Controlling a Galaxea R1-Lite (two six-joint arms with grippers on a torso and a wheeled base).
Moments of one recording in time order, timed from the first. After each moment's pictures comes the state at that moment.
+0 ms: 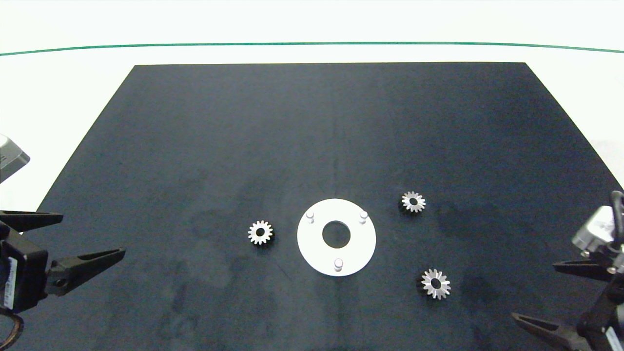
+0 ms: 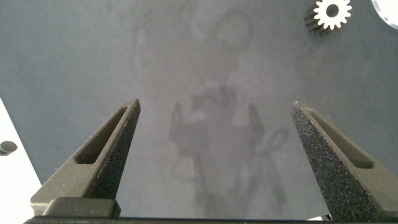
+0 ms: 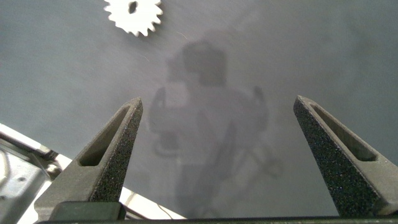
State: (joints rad) left arm -0.16 1.02 -0.90 0.40 -0.01 0.25; right arm 0.45 1.12 -0.70 0.29 -0.09 -0.24
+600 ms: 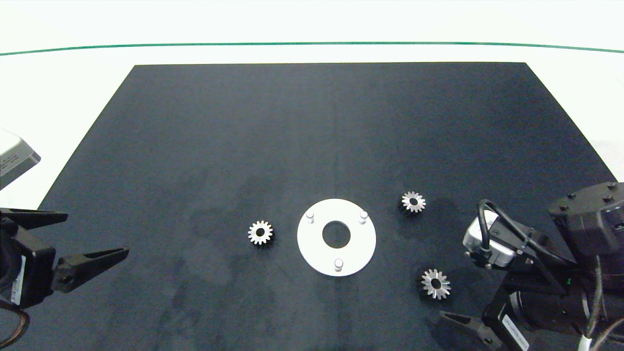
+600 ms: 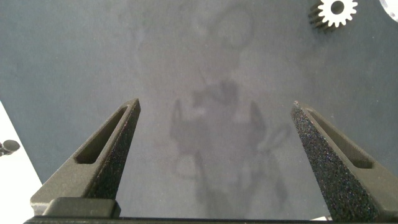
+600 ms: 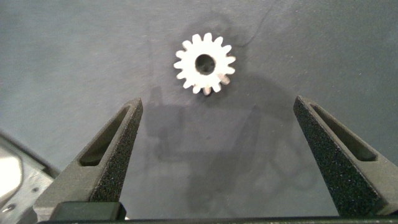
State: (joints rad) left arm -0.15 1.05 -0.91 0.40 -0.01 0.27; right arm 0.62 1.39 -0.76 0.18 -0.13 -0.23
